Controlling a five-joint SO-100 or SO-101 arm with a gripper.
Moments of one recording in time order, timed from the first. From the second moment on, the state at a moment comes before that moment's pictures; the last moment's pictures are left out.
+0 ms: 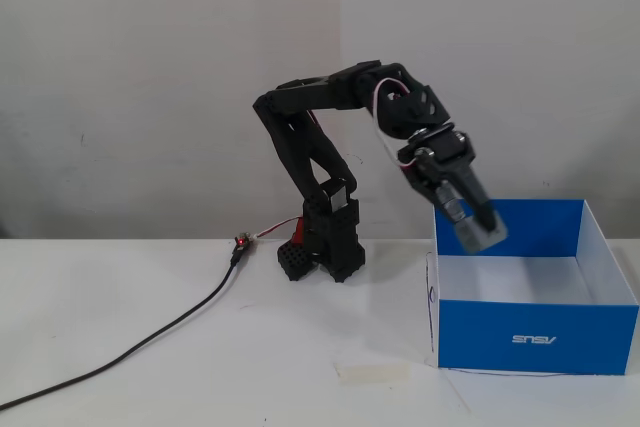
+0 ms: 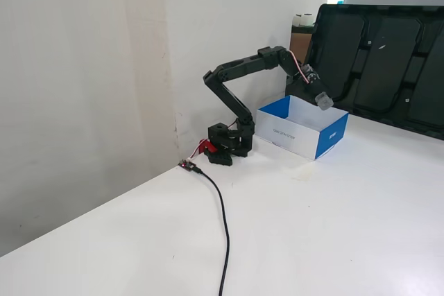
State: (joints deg) arm -57.7 123.2 110.0 63.9 28.8
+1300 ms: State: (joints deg) arm -75.3 106.0 104.5 69.4 16.5
